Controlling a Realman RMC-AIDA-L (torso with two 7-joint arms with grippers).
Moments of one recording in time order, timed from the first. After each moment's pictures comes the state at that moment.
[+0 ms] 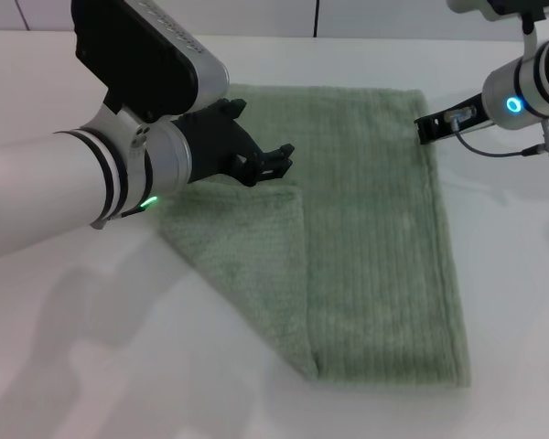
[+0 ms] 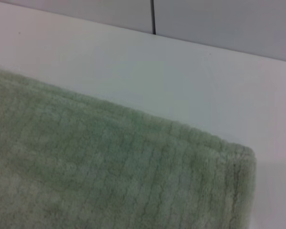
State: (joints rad) left arm -0.19 -2.07 -1.23 -1.59 2.62 -0.64 0.51; right arm 0.88 2.06 1.84 0.71 -2.66 0.92 -0.31
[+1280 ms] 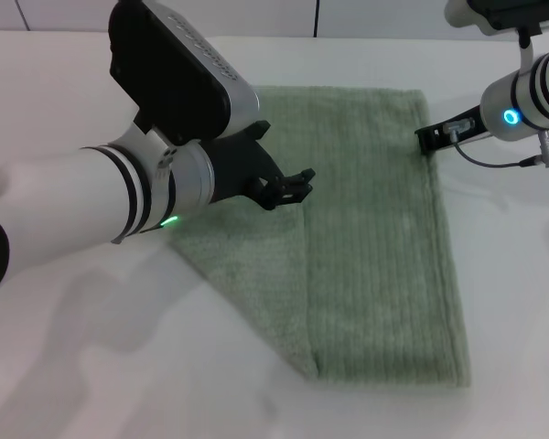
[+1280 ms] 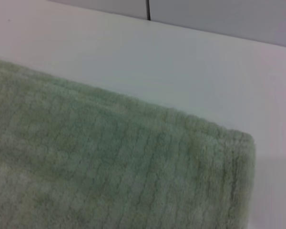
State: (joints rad) left arm -0.20 -2.06 -1.18 -1.59 2.63 -0.66 0.51; right arm 0.88 2.06 1.83 0.65 -2.66 0.87 -0.31
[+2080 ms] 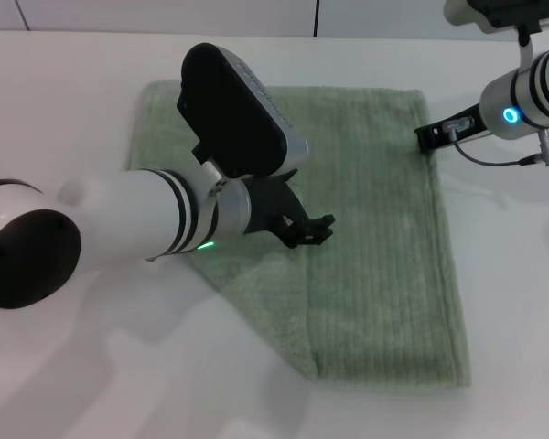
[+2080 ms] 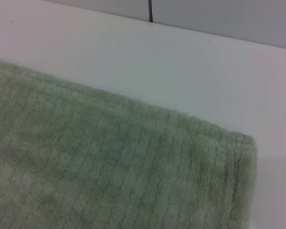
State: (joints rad) left arm -0.33 -2.07 -1.11 -1.42 2.62 -0.66 0.50; right arm 0.88 2.06 1.83 0.66 -2.66 0.88 -0.31
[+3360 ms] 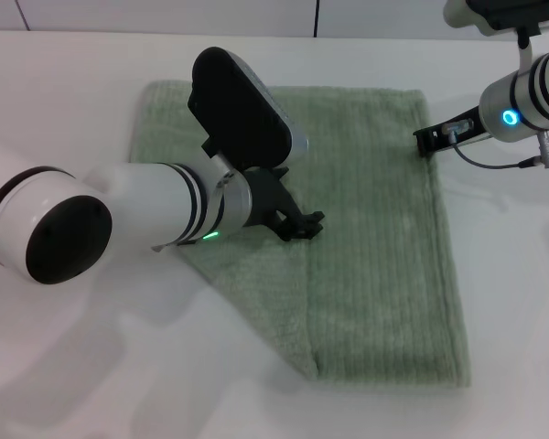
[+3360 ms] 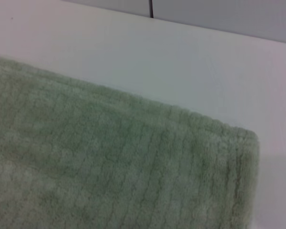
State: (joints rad) left arm -0.45 -2.07 -1.10 -1.22 2.62 -0.58 0.45; right arm 0.88 2.06 1.83 0.66 -2.65 0.89 -0.31
